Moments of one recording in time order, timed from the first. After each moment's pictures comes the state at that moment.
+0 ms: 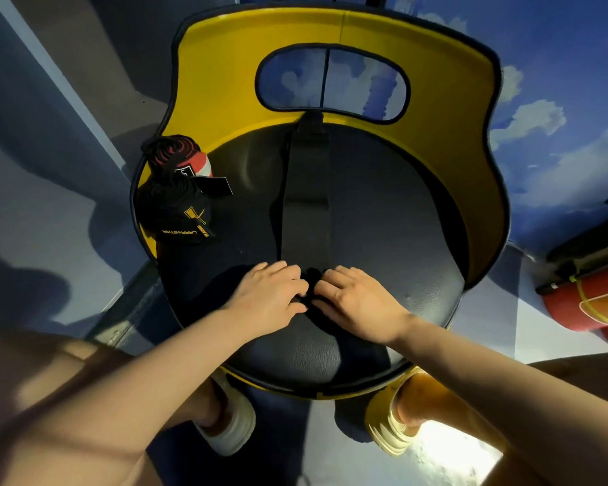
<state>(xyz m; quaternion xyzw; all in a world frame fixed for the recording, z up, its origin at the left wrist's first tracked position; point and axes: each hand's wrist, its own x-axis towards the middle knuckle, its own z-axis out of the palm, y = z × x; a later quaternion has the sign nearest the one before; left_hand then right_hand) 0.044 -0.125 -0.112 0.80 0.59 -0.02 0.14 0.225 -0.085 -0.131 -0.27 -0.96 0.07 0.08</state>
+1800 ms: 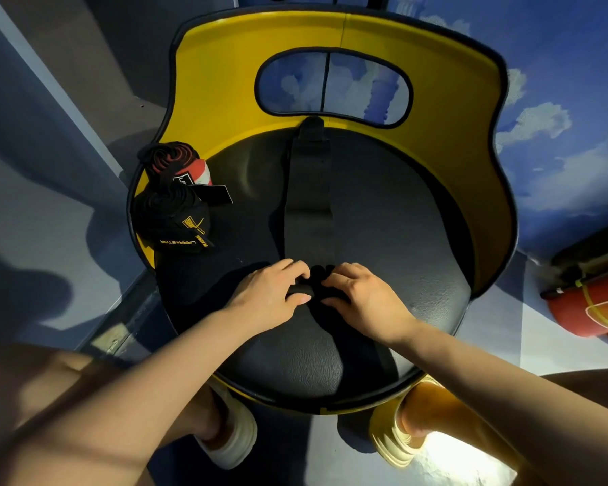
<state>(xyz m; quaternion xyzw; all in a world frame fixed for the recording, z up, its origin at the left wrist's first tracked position) 0.039 -0.109 -0.110 0.72 0.64 0.09 0.25 0.224 -0.073 -0.128 -0.40 -0.89 0.19 0.09</state>
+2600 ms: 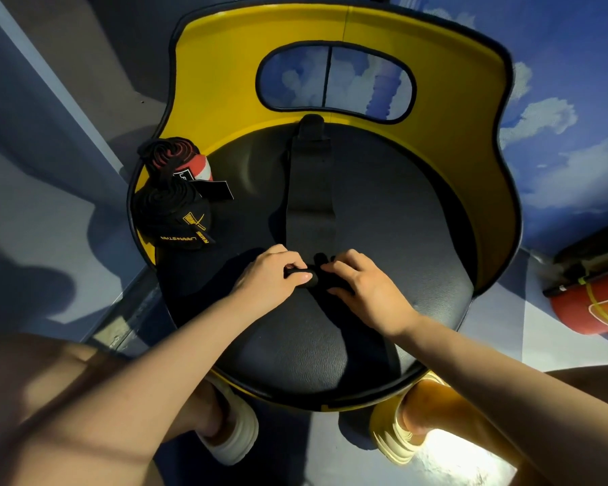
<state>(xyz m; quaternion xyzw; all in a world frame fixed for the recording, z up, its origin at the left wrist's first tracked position) 0.037 -0.095 -0.120 0.62 0.69 0.18 0.32 0.227 -0.067 -0.131 -0.41 -0.88 0.22 0.12</state>
